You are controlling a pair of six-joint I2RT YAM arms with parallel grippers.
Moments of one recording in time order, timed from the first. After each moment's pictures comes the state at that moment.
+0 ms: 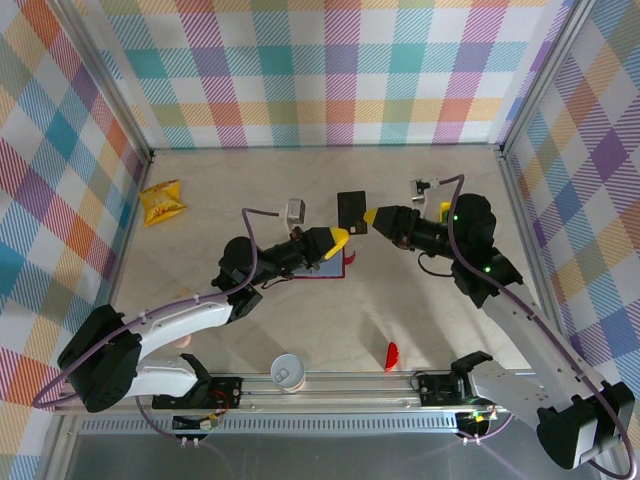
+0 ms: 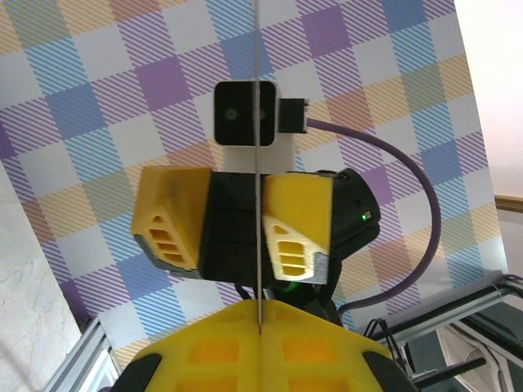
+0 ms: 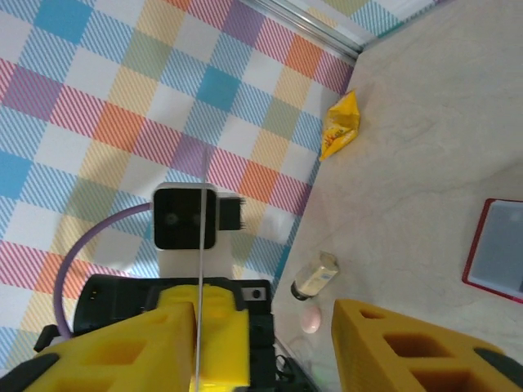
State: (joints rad) left arm -0.78 1.26 0.65 0.93 0.48 -1.42; right arm 0.41 0.96 0.89 -0.10 -0.70 0.92
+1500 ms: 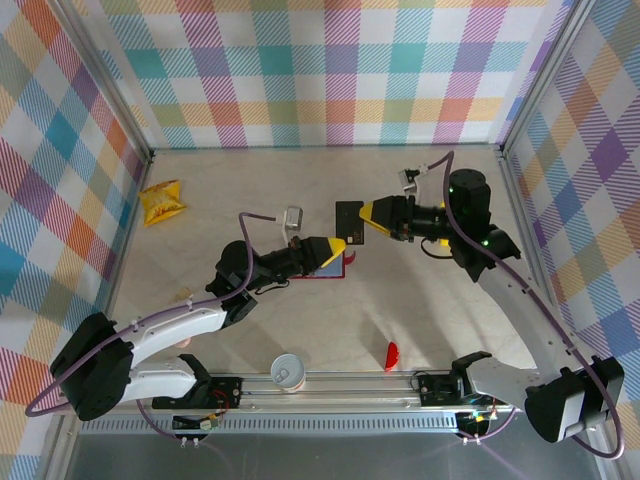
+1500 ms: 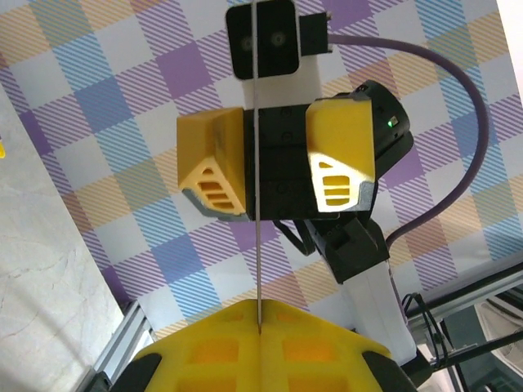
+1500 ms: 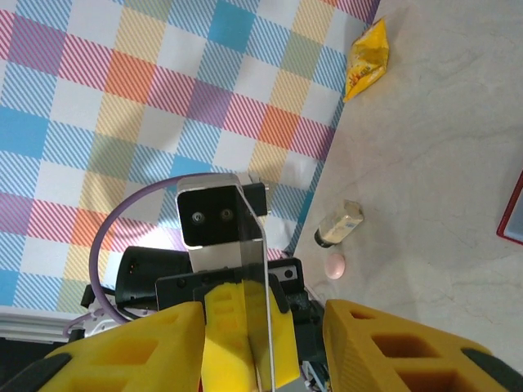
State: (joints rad) left arm -0.78 1.21 0.60 0.86 0.51 -1.31; right arm 0.35 1.10 1.04 -0.23 -0.95 0.90
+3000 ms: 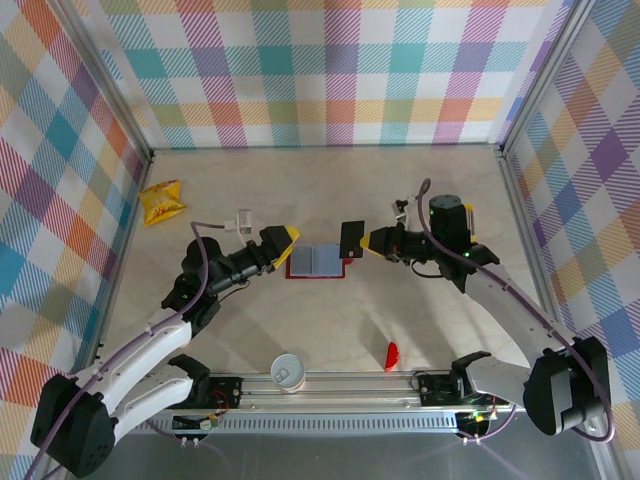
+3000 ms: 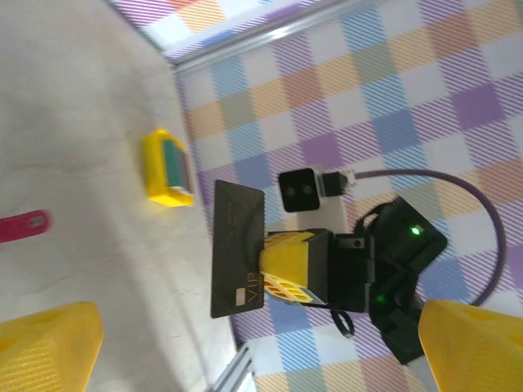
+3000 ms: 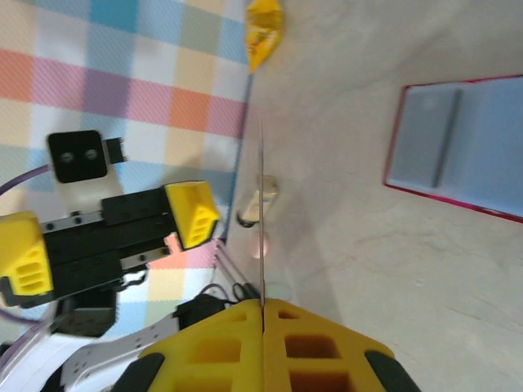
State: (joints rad) left arm -0.46 0.91 0.51 0.31 0.51 -1.18; right arm 0.37 1.15 0.80 -0.19 -0.83 0.79
